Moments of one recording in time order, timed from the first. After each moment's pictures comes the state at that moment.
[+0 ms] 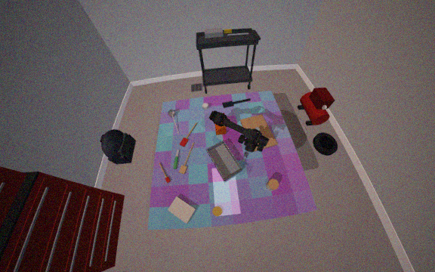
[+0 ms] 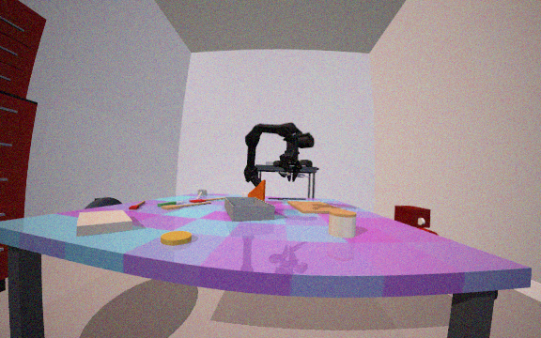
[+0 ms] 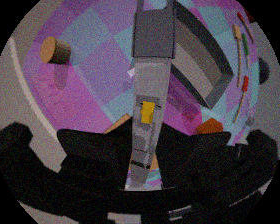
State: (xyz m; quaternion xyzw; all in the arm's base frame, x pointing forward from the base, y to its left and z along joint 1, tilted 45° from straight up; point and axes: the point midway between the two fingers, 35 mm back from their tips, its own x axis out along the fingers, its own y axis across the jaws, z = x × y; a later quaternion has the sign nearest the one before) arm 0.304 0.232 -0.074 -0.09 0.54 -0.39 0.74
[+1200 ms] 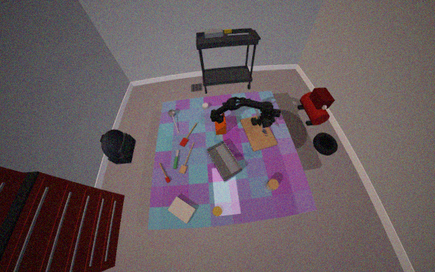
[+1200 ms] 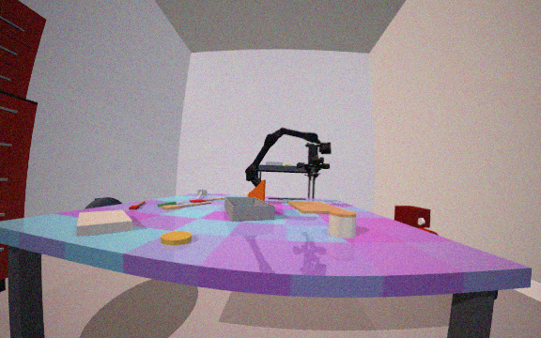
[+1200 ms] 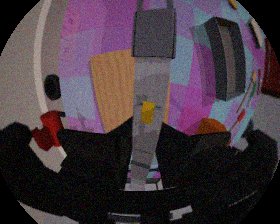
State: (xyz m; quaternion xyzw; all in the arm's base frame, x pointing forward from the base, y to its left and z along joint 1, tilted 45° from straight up) arm 0.107 0.315 -0.164 -0.31 0.64 -0.20 0.68
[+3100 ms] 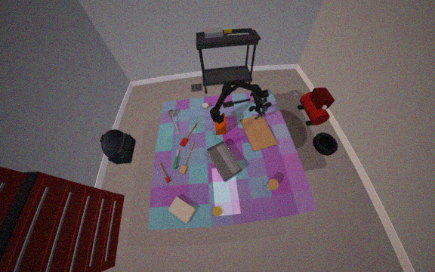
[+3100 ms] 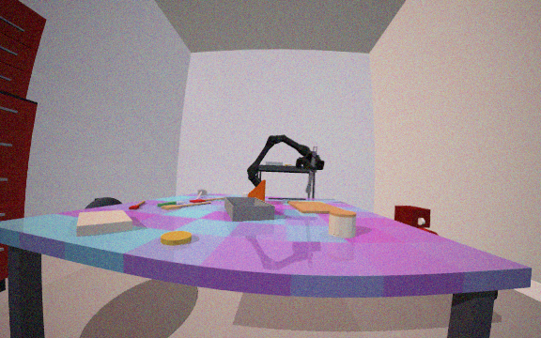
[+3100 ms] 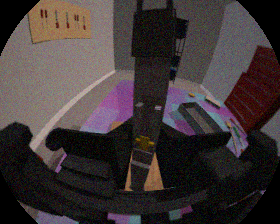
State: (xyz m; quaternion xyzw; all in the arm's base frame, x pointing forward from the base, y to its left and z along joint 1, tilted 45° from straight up) arm 0.021 0.349 -0.134 -0.39 0.17 0.08 0.90
